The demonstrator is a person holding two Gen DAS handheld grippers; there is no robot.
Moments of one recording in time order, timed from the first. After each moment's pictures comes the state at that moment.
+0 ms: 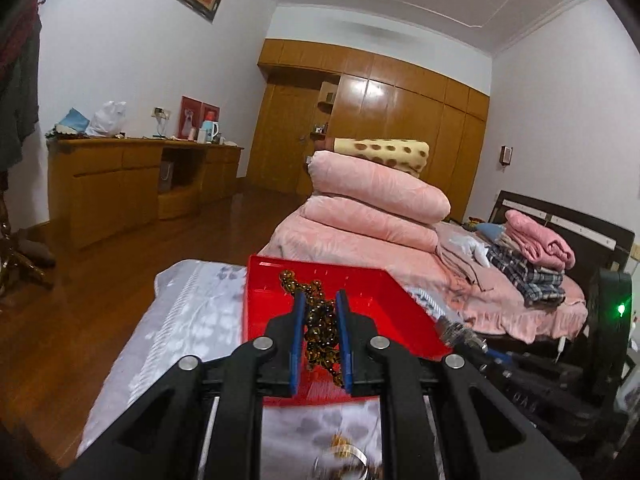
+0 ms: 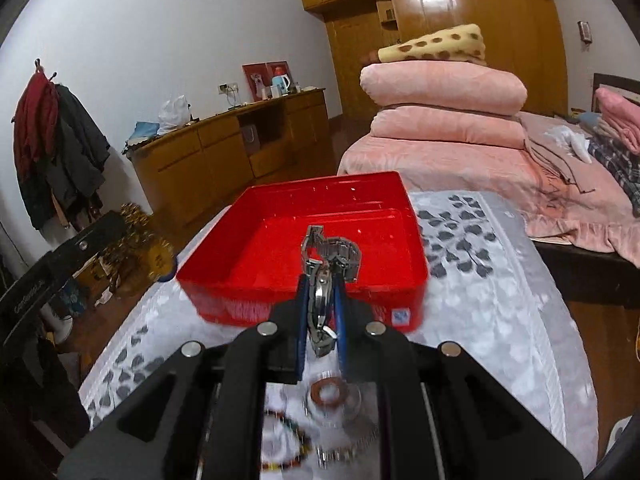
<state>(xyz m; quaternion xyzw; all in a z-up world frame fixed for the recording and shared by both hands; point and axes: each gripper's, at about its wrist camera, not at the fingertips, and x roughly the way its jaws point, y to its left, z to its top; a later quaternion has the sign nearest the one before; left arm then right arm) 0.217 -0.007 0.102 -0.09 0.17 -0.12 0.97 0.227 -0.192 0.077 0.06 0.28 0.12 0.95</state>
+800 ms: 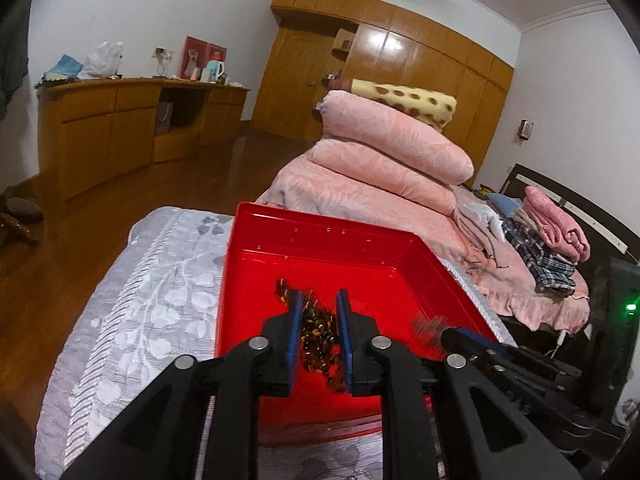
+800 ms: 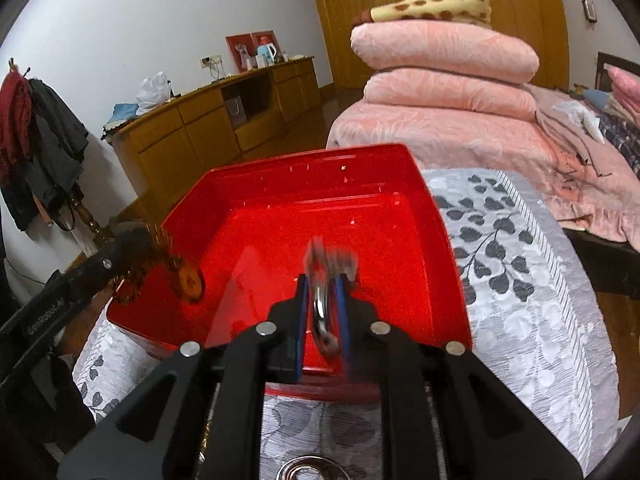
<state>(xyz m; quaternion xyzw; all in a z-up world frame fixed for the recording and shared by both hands) 0.310 -0.017 0.058 -0.12 0.27 -0.11 0.95 0.313 -0.183 0.045 0.06 0.34 0.10 0.93</state>
